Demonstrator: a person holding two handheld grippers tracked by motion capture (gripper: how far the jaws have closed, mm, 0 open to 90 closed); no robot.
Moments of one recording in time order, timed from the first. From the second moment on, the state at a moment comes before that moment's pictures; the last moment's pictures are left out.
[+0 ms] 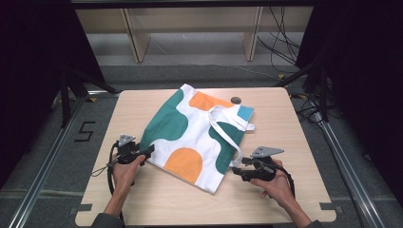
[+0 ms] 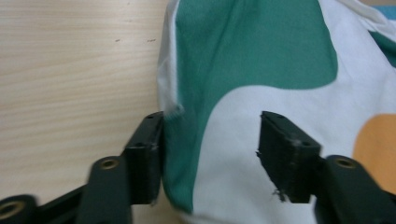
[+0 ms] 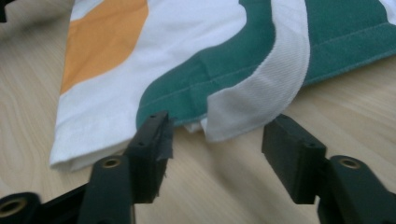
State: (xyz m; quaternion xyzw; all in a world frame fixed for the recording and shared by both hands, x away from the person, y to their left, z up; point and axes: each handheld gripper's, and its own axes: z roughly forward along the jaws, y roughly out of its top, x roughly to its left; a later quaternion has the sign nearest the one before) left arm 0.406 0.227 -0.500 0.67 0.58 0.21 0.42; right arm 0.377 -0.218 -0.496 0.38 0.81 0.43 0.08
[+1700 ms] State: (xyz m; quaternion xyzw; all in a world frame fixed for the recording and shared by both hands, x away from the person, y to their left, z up) left arm 0.282 0.148 -0.495 0.85 0.32 0.24 0.34; right arm 0.354 -0.081 -0.478 0.21 0.84 0.50 0.04
